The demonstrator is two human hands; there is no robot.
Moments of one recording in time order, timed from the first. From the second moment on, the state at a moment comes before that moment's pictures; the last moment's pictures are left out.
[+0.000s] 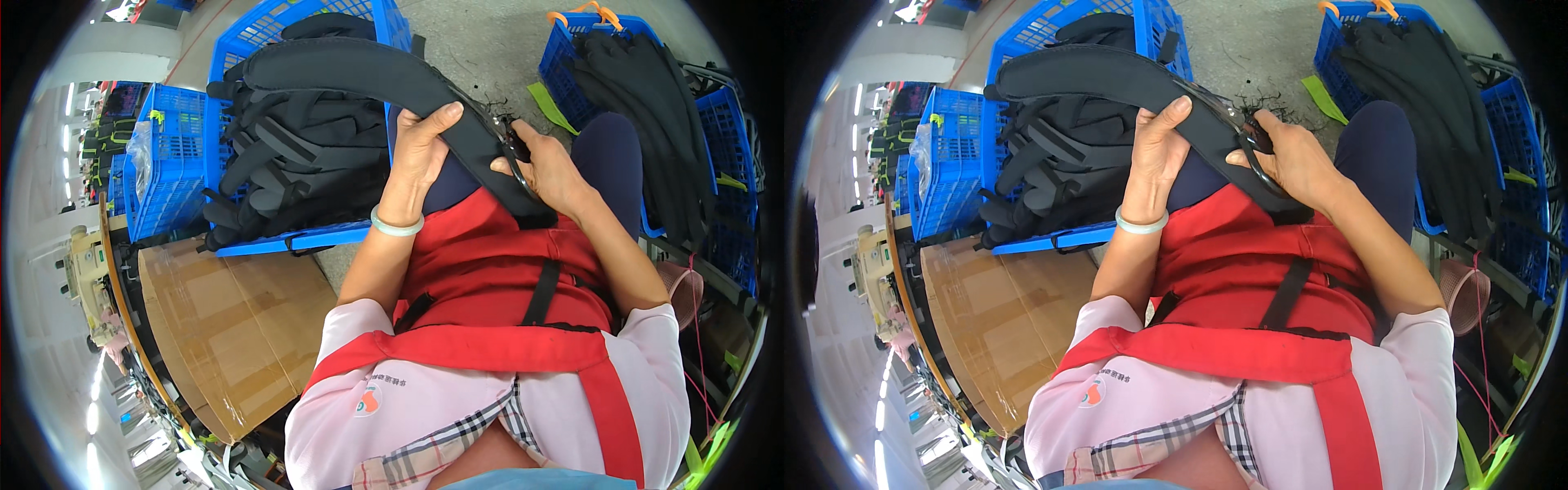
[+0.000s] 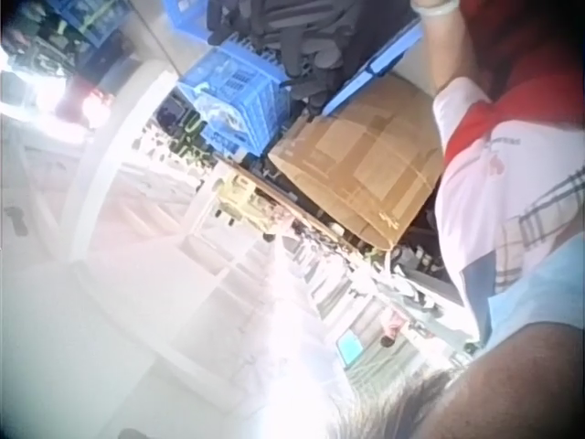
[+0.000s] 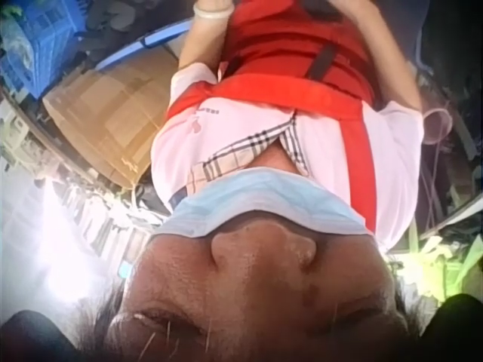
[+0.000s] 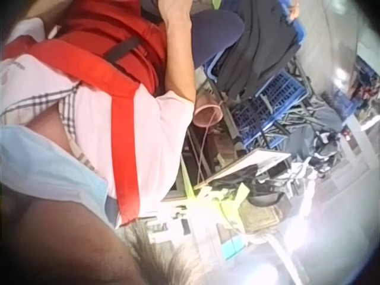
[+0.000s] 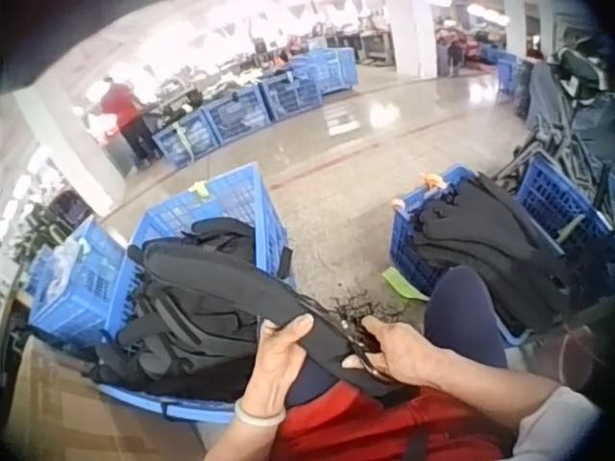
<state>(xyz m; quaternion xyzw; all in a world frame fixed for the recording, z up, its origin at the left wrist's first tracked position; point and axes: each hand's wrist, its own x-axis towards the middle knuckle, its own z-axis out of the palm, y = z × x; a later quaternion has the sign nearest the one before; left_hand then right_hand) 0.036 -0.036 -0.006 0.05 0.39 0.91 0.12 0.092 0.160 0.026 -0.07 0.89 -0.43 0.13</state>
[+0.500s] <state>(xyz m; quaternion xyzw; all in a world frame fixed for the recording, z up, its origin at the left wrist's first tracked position) 0.036 -0.038 -0.012 0.05 0.36 0.92 0.14 0.087 0.165 0.023 -0.10 0.88 -0.44 0.16</state>
